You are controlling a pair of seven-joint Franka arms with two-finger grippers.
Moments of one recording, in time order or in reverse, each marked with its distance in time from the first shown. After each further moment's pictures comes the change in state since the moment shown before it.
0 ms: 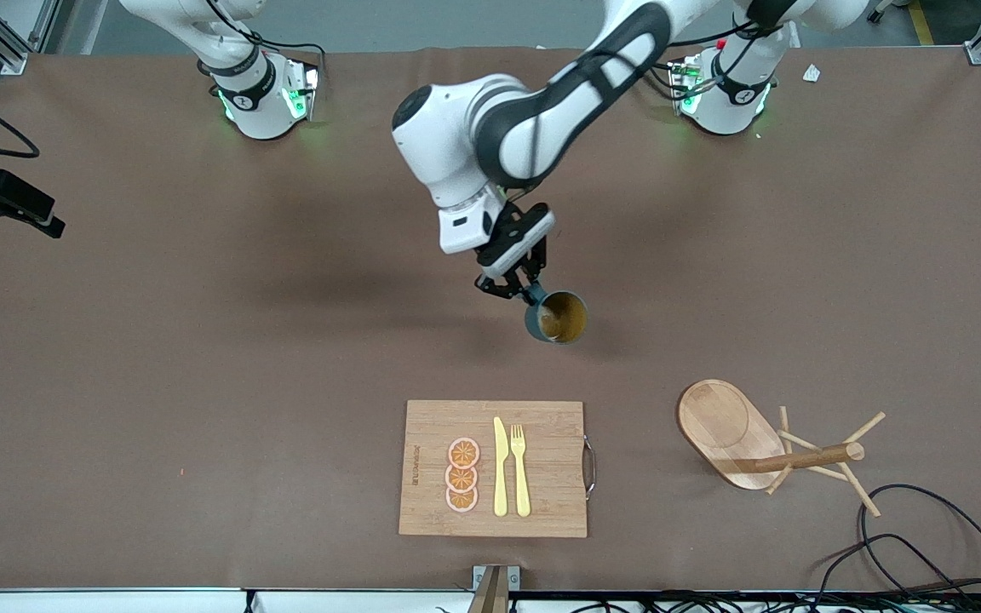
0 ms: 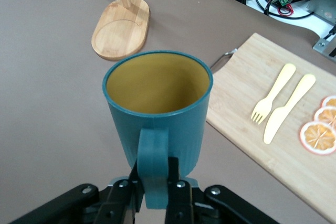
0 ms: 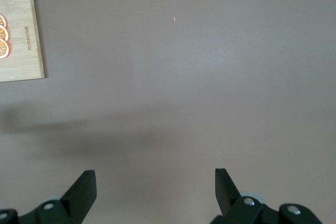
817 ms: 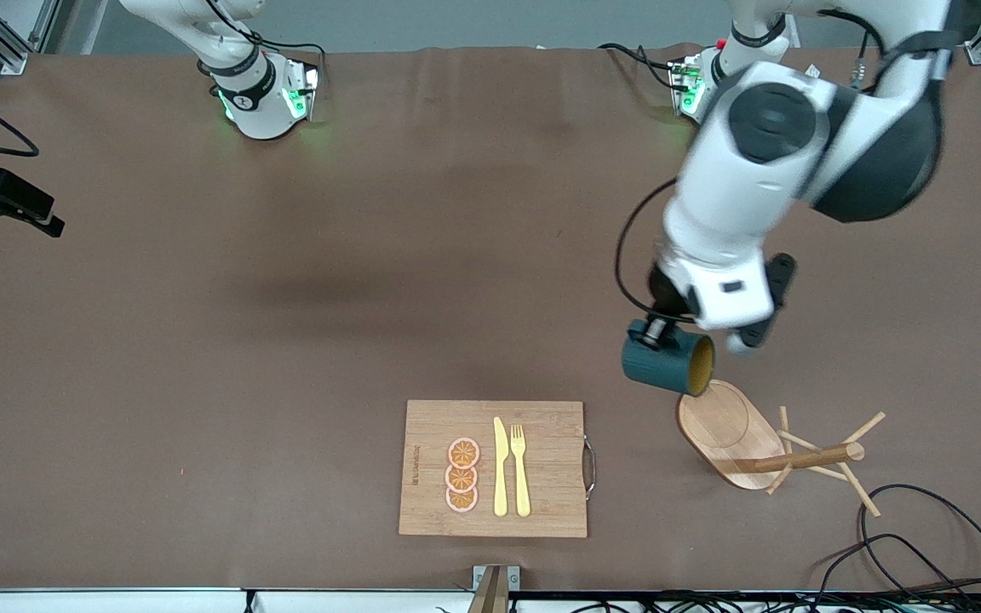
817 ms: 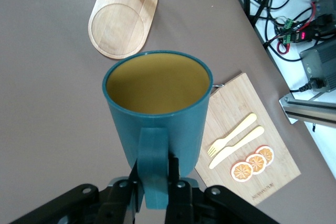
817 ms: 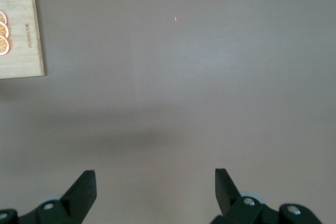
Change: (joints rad) left arm 0.483 -0.204 0.001 0.029 -0.621 0.149 0.362; right arm 0.000 0.000 -0.002 0.000 0.000 -0.002 -0.022
